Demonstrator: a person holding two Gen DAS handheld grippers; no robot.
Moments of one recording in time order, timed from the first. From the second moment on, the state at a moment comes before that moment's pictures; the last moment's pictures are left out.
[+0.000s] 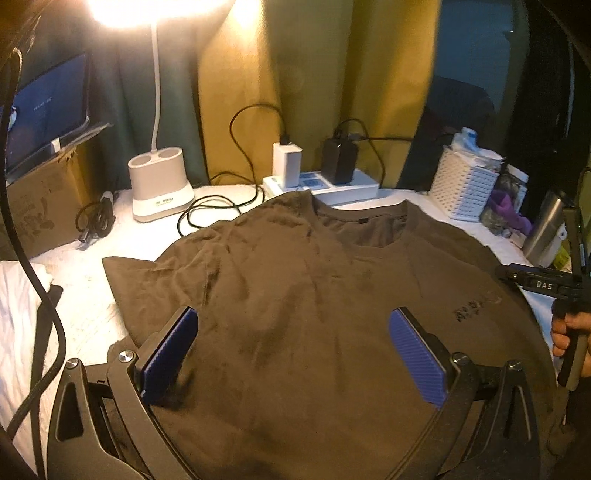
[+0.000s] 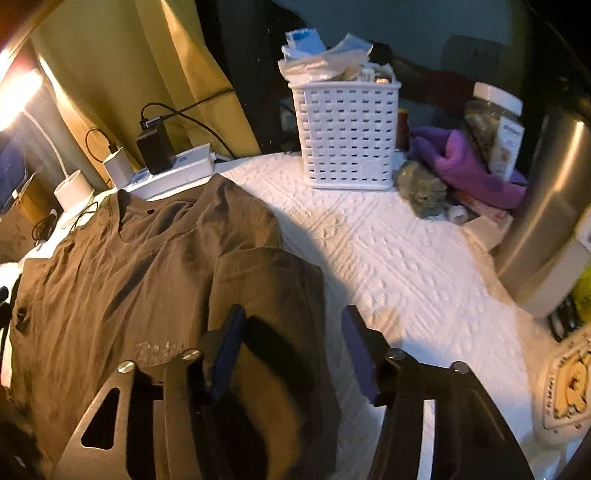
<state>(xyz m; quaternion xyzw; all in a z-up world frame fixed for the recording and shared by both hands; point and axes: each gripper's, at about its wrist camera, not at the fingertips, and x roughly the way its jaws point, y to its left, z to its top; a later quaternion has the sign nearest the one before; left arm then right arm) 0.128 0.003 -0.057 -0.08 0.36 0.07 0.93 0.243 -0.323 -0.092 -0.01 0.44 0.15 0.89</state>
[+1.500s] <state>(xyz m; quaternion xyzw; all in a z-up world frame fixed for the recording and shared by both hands) 0.126 0.013 -0.055 -0.08 0.38 0.08 0.92 0.218 -0.332 -0.102 -0.14 0.44 0.03 0.89</state>
